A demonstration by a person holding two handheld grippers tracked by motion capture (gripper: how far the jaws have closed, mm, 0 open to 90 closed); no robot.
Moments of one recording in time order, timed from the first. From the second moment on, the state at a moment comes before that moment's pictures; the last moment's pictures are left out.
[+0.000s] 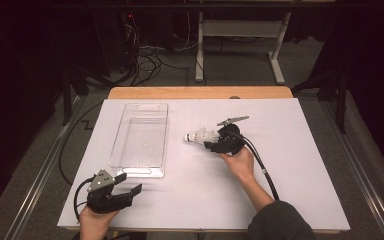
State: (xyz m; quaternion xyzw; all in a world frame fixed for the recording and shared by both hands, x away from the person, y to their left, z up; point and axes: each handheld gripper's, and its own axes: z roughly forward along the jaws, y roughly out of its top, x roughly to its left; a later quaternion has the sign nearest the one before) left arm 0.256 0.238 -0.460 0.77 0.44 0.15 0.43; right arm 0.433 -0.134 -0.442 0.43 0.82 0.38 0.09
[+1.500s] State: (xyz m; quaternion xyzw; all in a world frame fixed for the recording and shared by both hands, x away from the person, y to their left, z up) left arm 0.255 0.237 -0.460 0.77 0.44 0.15 0.43; right arm 0.437 -0.117 -0.444 0.41 0.83 0.37 0.07
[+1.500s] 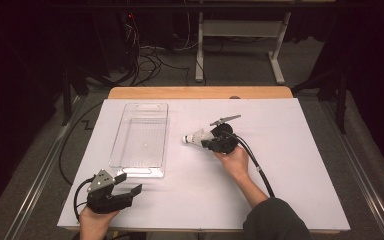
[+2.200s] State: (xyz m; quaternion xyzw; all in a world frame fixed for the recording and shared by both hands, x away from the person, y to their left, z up) left arm 0.255 0.239 -0.459 0.77 0.44 0.15 0.44; right arm 0.434 -0.121 -0.437 0.41 0.83 0.37 0.07
